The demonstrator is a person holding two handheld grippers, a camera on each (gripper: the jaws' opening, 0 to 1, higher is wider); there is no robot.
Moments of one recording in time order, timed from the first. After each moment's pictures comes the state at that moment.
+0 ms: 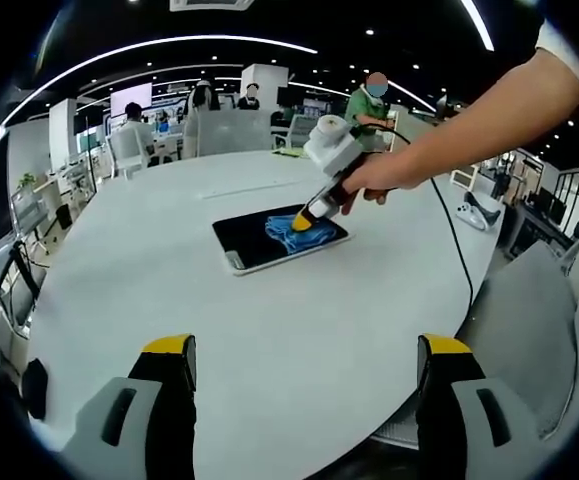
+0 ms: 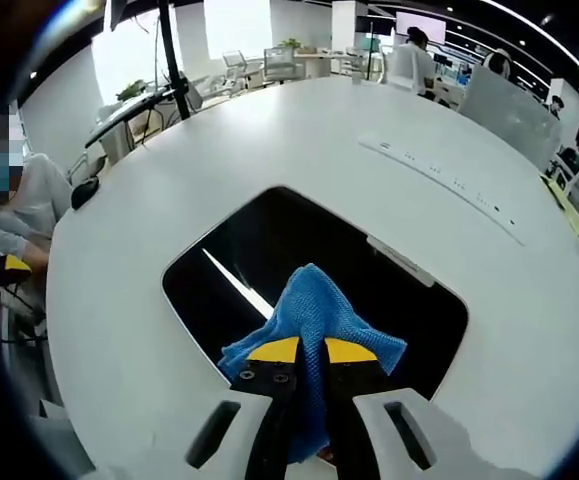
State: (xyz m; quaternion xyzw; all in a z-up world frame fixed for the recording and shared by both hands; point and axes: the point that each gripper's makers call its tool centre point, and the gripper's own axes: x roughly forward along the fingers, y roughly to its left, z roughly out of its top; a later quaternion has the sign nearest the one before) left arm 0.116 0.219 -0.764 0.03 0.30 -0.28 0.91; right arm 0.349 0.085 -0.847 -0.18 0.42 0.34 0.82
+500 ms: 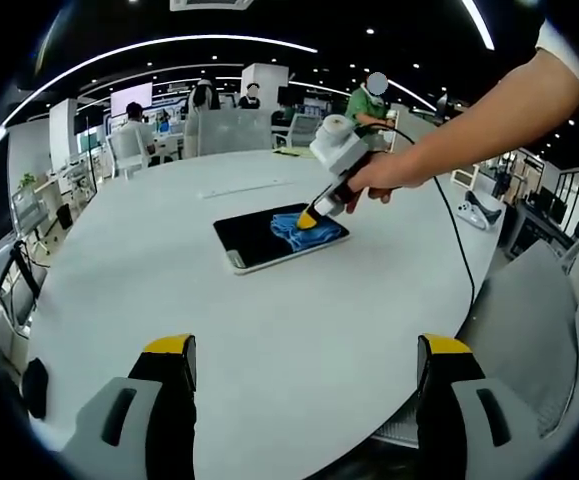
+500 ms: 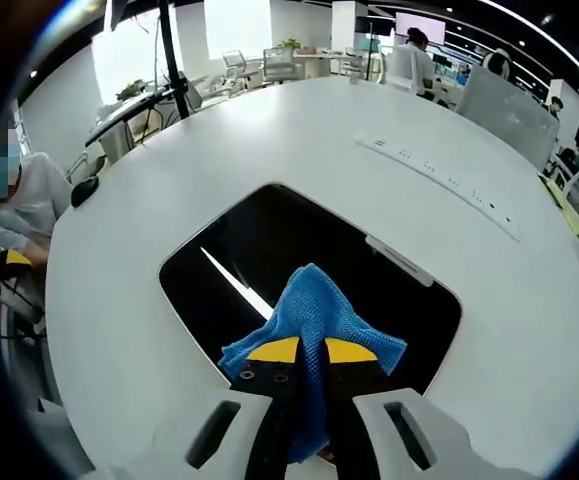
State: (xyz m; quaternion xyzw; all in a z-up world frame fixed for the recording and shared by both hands) left arm 0.115 0.220 -0.765 0.03 0.30 -0.28 0.91; right arm 0.347 0.077 -0.847 -0.18 0.42 0.34 0.82
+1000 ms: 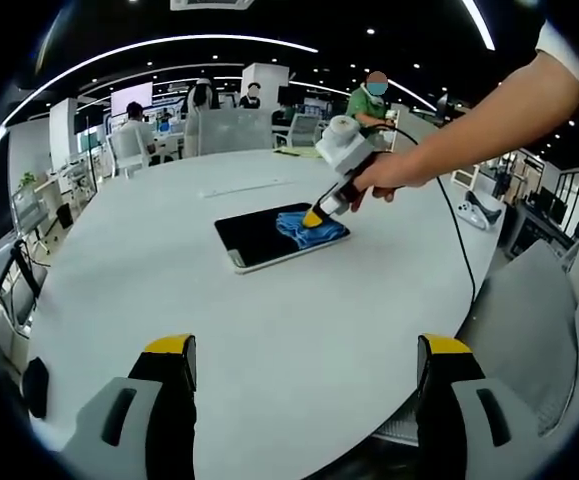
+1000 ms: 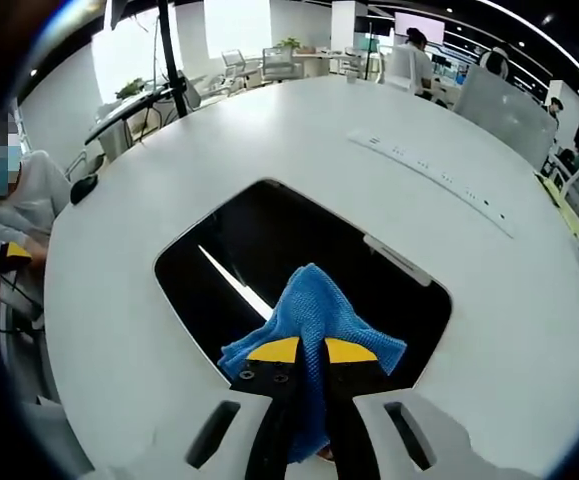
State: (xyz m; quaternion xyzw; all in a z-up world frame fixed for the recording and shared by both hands) left arm 0.115 0.223 -0.765 0.03 0.30 -0.28 0.91; right arm 0.355 0.065 -0.850 -0.18 0.42 0.33 0.82
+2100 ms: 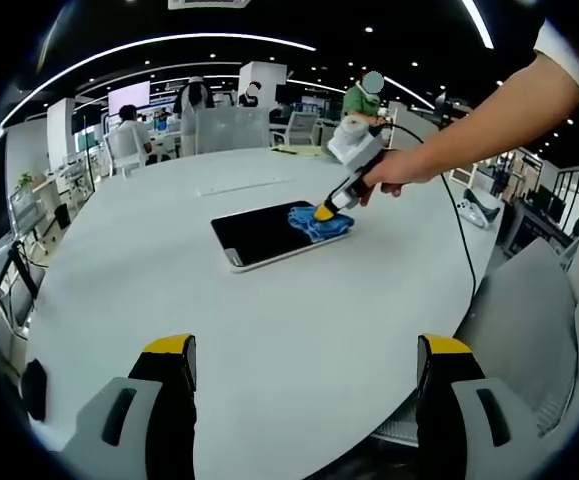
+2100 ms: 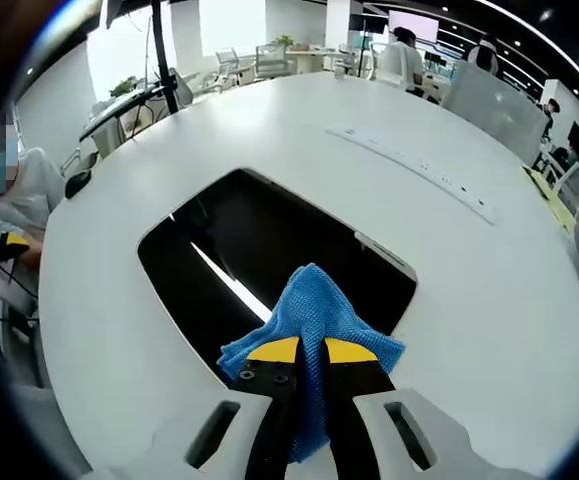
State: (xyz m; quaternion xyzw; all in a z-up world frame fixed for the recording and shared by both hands) left arm 0.115 0.218 -0.767 0.03 0.30 -0.28 0.91; right arm 0.365 0.025 -0.854 -0.19 0.43 0.32 0.83
